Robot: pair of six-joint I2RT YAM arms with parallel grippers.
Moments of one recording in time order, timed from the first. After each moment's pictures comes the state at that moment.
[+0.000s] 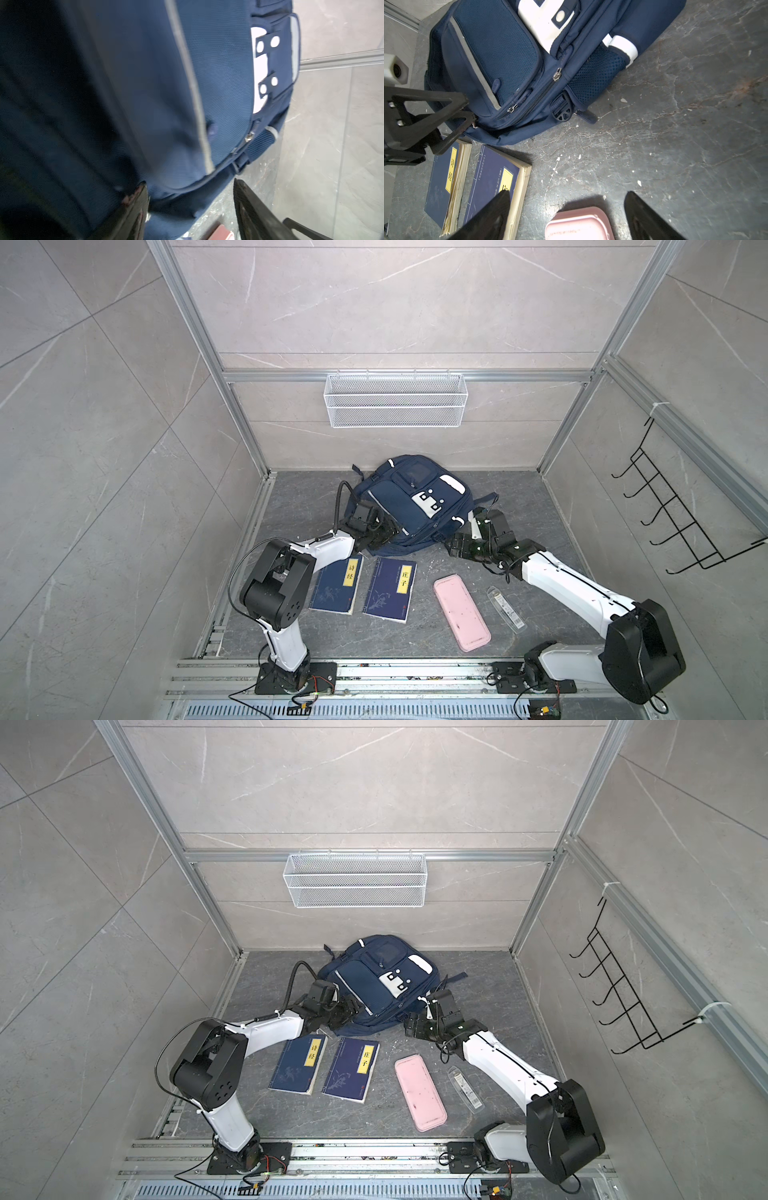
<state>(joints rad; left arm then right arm) -0.52 1.77 1.04 -0.05 0.24 -1.00 0.43 1.33 0.86 -0.39 -0.09 0.53</state>
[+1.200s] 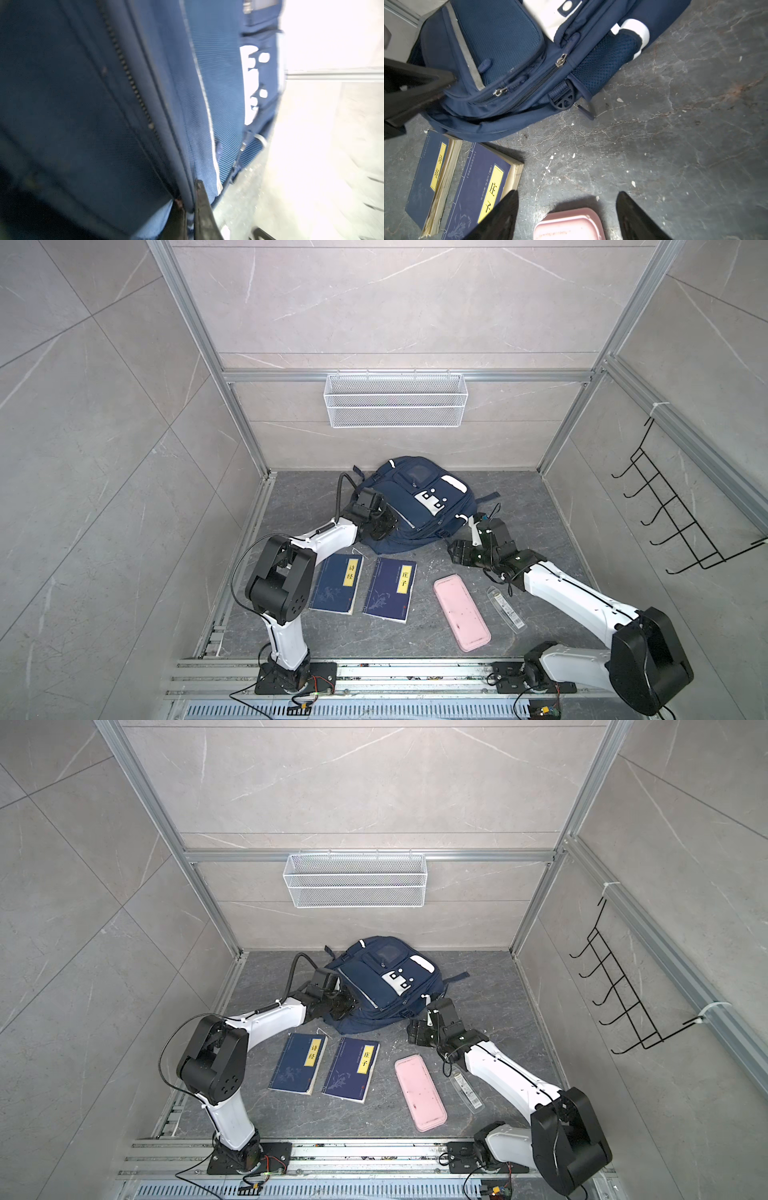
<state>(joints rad) -0.51 1.80 1.26 -0.20 0.30 -1.03 0.45 1.26 0.74 -0.28 -0.04 0.48</state>
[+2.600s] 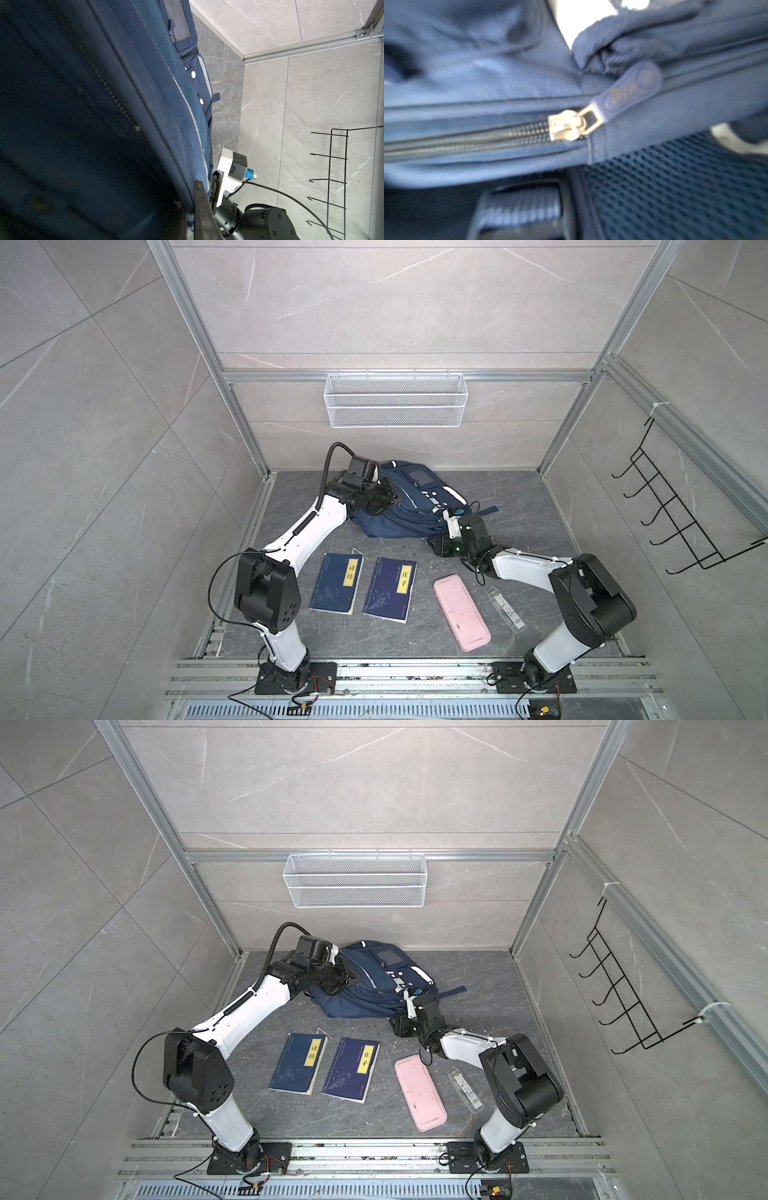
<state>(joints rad) -0.49 1.74 1.58 -0.55 0.40 -0.89 0.46 1.65 0.79 0.20 -0.20 0.39</state>
